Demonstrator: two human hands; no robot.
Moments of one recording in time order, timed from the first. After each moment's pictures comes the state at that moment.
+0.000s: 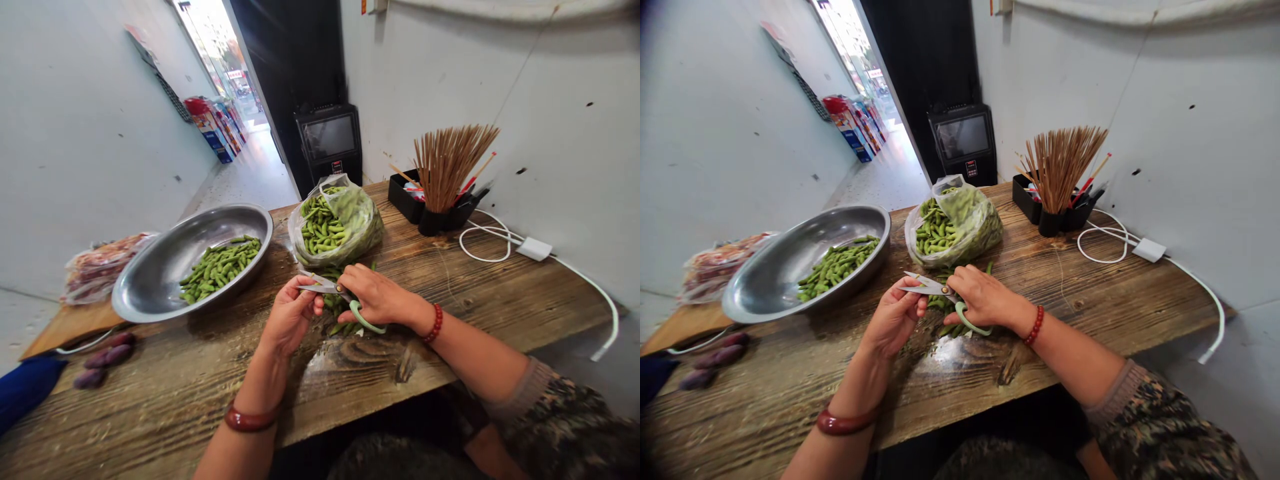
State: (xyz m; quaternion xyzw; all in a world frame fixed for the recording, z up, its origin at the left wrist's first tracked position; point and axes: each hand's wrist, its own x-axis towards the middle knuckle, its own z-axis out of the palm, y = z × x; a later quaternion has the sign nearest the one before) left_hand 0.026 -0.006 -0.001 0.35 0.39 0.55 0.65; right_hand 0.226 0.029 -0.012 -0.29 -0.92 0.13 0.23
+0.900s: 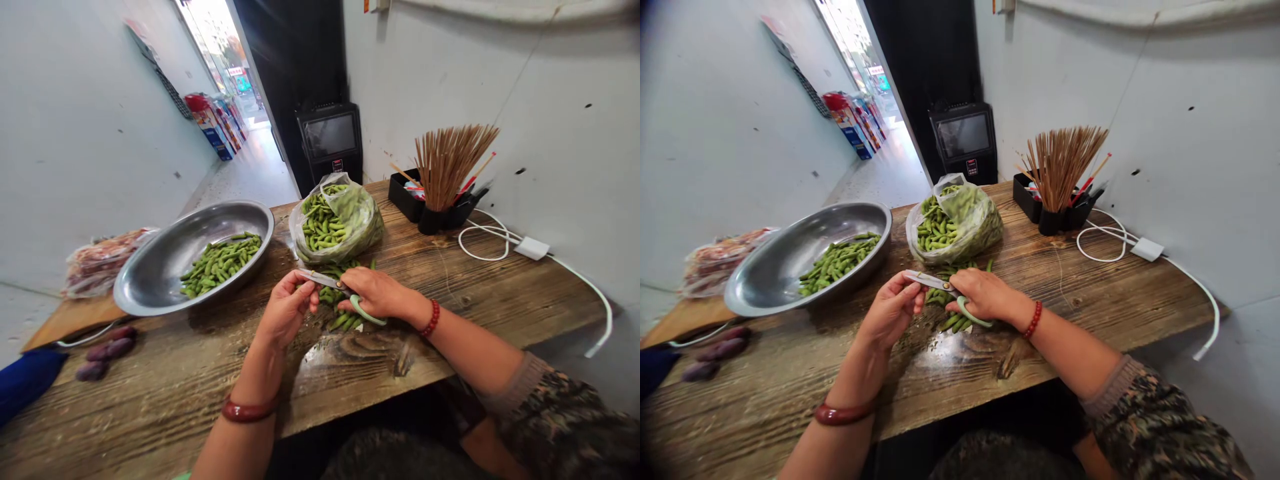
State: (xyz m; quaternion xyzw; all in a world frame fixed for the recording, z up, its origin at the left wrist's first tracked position) left_hand 0.016 -0.003 0.001 0.40 0.42 0.53 0.63; right_hand 0.225 0.034 -0.021 -0.30 -0.92 0.14 0.21
